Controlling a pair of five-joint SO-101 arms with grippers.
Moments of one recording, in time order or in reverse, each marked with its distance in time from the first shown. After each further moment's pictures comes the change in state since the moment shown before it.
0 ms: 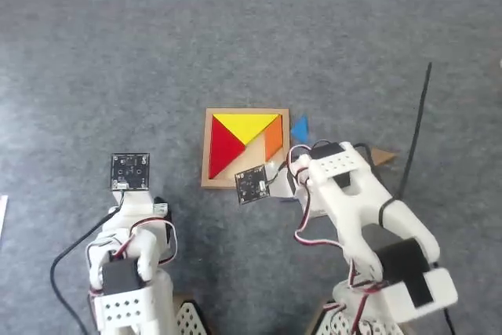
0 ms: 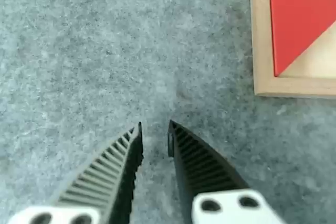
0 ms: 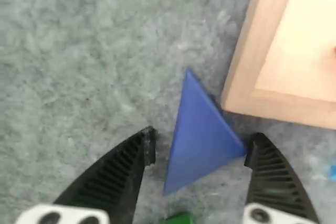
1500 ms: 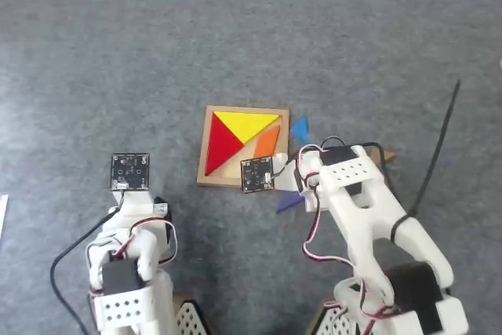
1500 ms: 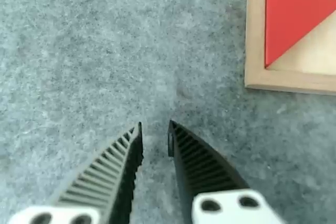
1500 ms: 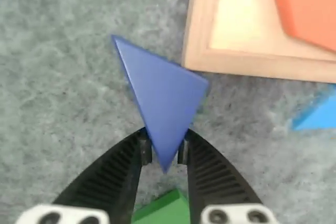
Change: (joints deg) left arm 0.0 0.0 0.0 0.0 0.0; right arm 1.4 -10.1 3.8 -1.8 -4.7
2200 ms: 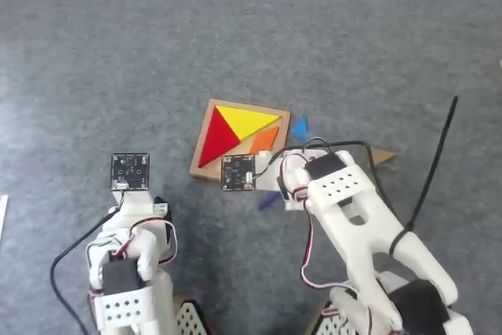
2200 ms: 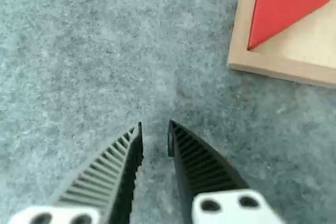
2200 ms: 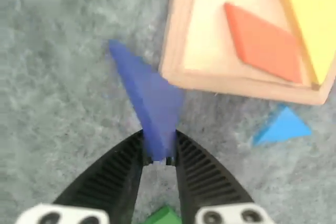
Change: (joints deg) left arm 0.0 0.0 0.0 0.0 0.0; right arm -8.3 -6.9 0.0 0.0 -9.9
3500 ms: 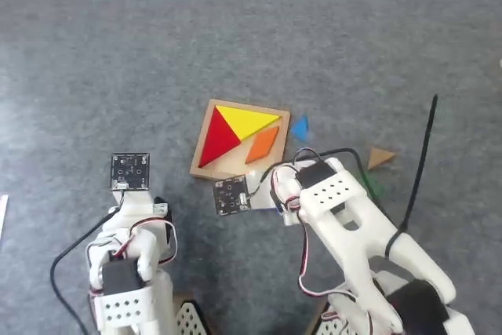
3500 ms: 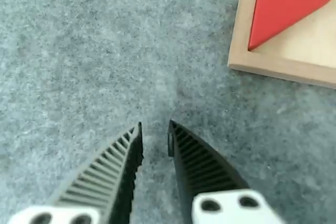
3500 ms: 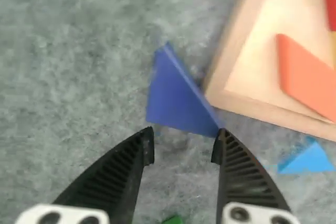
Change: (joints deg) left arm 0.0 0.0 0.0 0.0 0.0; right arm -2.5 -0.1 3.8 1.0 5.1
